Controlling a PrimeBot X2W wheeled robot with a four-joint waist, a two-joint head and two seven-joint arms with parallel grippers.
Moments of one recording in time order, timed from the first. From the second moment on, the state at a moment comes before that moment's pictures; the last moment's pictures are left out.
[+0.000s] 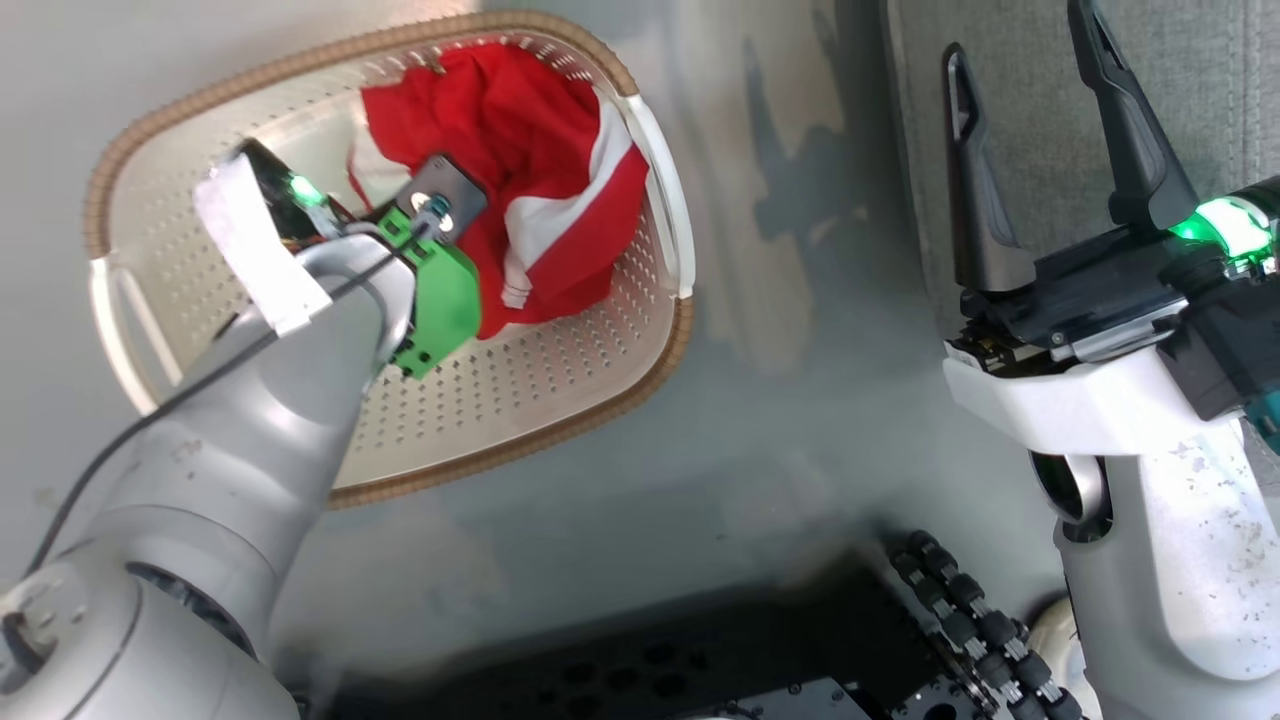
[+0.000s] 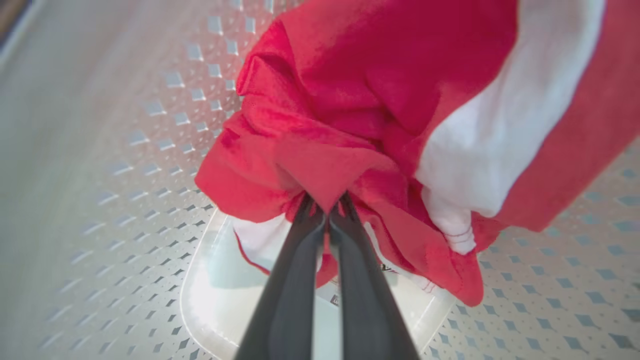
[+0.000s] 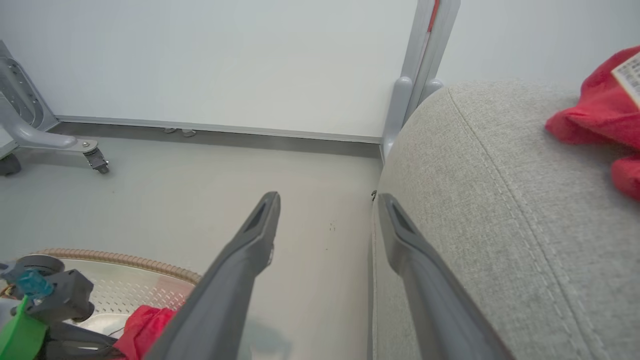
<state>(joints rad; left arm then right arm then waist) -1.16 0.11 -1.04 1.29 -0.33 -0.12 -0.18 -0.46 -0.05 0.11 -0.22 0.02 0.13 -0.26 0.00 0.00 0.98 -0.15</state>
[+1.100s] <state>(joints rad) -0.81 0.15 -0.88 0.78 -0.41 -0.13 -0.26 -0.34 -0.05 0.07 -0.05 -0.03 0.13 -0.26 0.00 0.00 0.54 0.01</state>
